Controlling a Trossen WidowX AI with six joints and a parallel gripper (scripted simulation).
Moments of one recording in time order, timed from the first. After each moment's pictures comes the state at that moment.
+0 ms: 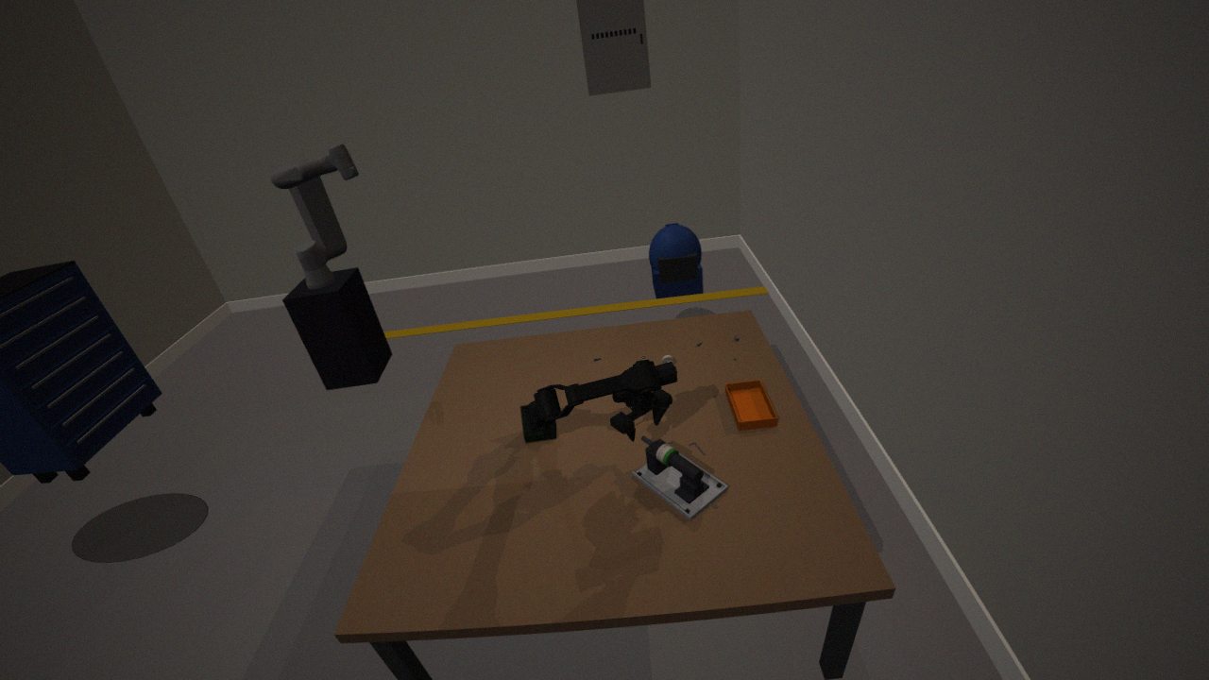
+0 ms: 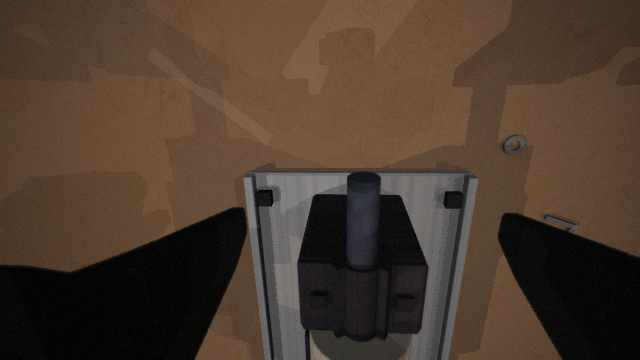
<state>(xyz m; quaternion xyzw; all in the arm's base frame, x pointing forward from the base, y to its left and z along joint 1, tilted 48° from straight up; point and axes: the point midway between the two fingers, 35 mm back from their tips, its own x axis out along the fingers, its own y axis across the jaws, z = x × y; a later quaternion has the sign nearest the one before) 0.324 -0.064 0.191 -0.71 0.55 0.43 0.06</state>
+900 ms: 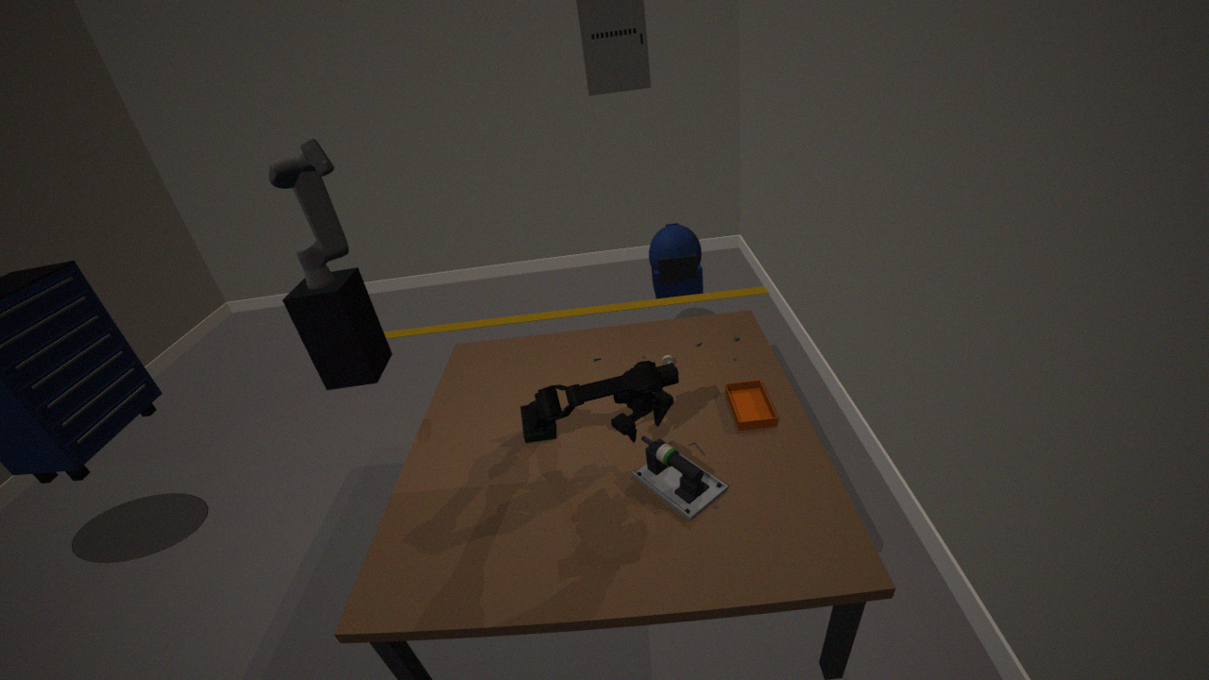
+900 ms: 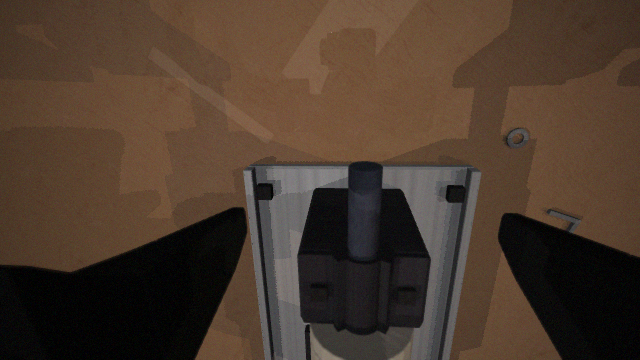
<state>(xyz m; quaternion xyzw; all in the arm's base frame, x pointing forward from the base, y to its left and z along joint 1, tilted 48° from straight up) 0.326 -0.067 0.194 -0.71 0.55 0.43 0.06</state>
